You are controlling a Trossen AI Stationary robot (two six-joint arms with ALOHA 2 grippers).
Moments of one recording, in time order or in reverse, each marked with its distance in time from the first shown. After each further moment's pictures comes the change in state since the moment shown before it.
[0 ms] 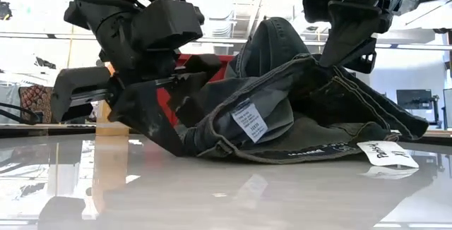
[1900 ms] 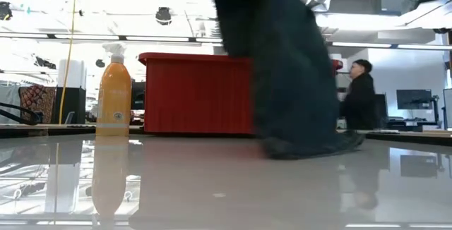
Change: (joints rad) left arm -0.053 -0.129 1.354 0.121 0.682 -0.234; right arm 0.332 -0.526 0.000 0.376 0.534 -0.836
